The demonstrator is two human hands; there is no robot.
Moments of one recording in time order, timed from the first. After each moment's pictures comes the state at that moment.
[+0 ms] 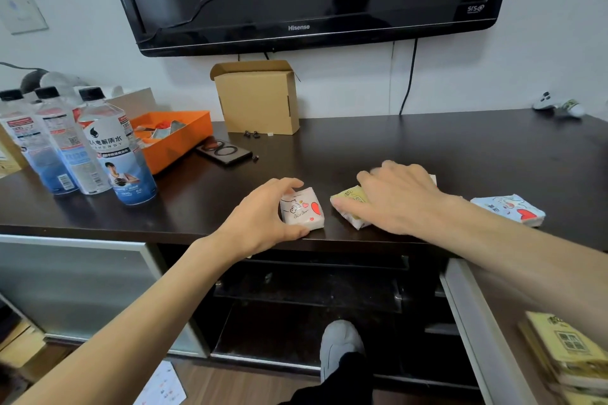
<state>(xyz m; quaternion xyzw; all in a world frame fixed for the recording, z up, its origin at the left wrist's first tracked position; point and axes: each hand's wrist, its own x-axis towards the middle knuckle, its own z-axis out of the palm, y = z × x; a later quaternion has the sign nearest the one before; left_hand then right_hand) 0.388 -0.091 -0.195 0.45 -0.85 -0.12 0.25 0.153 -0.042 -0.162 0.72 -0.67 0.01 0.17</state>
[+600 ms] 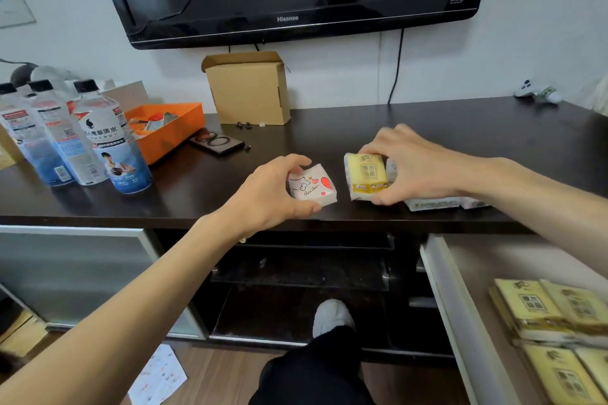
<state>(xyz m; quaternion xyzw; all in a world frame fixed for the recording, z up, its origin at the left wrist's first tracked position) 0.363 -0.058 -0.168 0.42 -0.85 -0.15 0.26 0.099 -0.007 -0.129 0.80 -0.59 0.10 -0.01</state>
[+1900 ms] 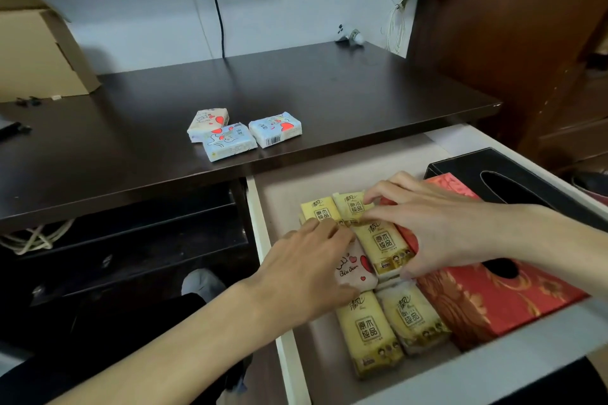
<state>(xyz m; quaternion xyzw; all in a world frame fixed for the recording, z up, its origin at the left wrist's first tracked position) 0.142 0.150 -0.260 0.18 -0.98 -0.06 0.08 -0.076 0.247 -0.229 0.75 -0.66 0.00 -0.06</state>
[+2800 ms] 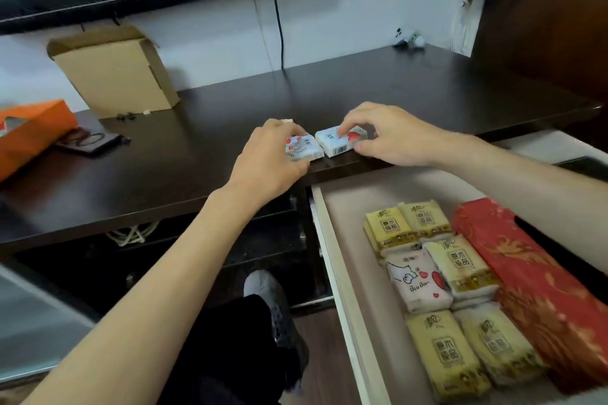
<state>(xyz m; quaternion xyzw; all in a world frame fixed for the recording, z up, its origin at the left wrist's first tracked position) 0.181 0.009 -0.179 0.38 -0.89 -0.10 0.24 -0.035 0.087 -0.176 0.69 -0.68 0.24 -0.08</state>
